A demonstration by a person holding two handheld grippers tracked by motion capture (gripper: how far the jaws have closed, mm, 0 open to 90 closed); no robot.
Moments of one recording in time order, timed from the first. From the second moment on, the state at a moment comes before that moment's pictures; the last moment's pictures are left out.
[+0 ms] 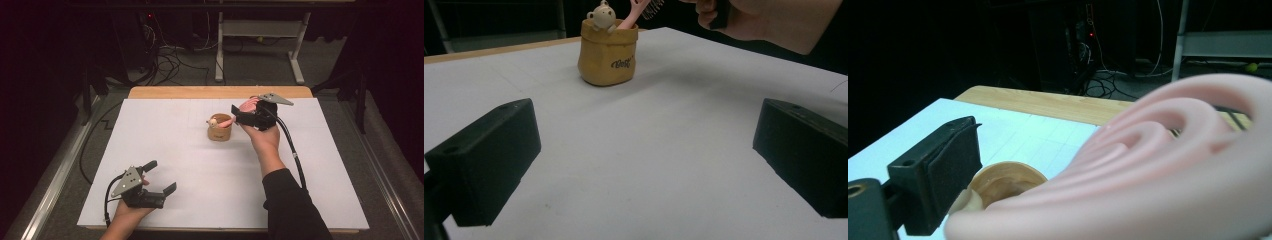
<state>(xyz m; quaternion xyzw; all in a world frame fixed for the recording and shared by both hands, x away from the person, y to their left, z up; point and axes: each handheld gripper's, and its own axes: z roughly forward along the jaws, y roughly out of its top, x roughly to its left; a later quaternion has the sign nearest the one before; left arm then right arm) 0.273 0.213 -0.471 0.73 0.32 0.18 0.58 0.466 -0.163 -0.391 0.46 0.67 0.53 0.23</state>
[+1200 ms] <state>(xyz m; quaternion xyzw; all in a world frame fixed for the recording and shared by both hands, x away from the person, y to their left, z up) 0.279 0.215 -0.469 0.74 0.33 0.18 0.56 0.402 -0.196 -0.407 0.42 0.71 0.51 0.26</state>
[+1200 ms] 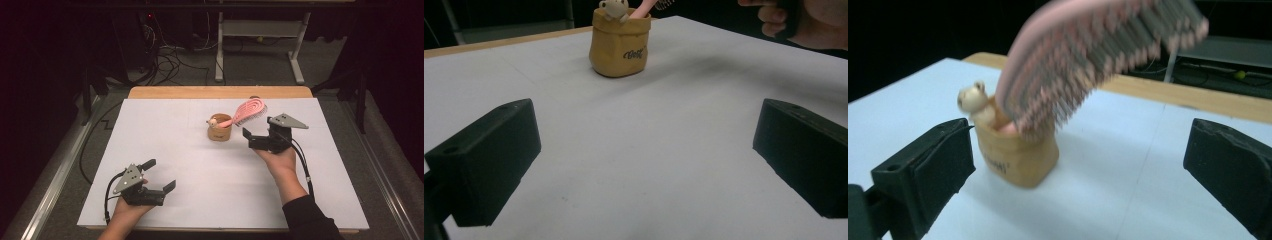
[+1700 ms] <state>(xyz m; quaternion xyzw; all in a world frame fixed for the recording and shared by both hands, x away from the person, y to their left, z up) 0.280 0.226 -0.467 0.73 0.34 0.18 0.56 0.337 -0.242 -0.446 0.41 0.72 0.50 0.26</state>
